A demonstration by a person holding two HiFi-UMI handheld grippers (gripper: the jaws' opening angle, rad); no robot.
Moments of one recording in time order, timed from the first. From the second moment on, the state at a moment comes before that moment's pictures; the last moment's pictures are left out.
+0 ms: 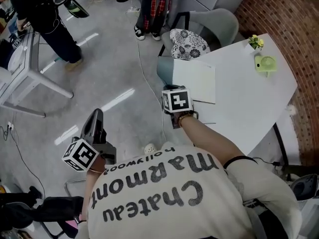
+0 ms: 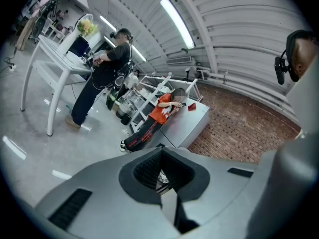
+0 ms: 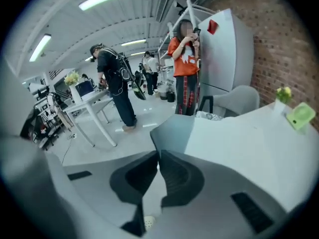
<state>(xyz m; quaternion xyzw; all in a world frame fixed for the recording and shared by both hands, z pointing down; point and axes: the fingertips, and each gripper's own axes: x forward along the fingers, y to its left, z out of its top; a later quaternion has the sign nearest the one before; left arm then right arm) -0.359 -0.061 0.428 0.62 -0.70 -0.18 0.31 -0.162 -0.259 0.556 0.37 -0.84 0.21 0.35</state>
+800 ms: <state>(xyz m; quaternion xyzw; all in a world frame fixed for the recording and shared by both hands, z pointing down) -0.277 -0.130 0.418 0.67 -0.65 -0.16 0.32 -0.096 -0.251 0.503 0.34 -0.86 0.31 0.23</state>
